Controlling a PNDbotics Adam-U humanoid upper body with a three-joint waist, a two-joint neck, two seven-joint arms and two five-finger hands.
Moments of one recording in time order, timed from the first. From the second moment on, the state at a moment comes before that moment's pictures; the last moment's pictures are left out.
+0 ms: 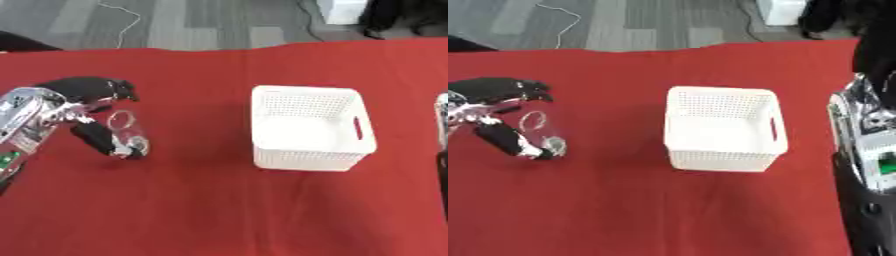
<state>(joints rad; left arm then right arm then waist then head) -0.59 0.76 -0.43 -1.56 -0.84 0.05 -0.55 -0.44 -0.28 -0.01 -1.99 0.02 -0.67 -0.19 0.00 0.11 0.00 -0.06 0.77</state>
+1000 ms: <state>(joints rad) -0.59 0.74 -0.43 -1.47 -0.77 0.15 -0.54 -0.45 -0.28 -0.01 -1.99 0.02 -0.68 -0.18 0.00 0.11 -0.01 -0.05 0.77</state>
